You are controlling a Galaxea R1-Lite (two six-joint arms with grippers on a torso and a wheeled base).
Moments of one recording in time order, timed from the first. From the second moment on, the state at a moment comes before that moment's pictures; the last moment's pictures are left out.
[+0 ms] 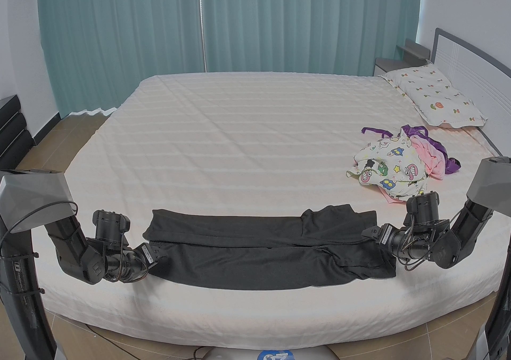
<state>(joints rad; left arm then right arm) -0.08 2.23 -0.59 -0.78 -0.11 -0.68 0.18 2.15 -0.62 -0.81 0.01 0.66</state>
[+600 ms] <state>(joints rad) -0.08 2.20 -0.54 -0.71 -0.01 -0.68 0.18 2.15 -0.62 -0.80 0.01 0.66</state>
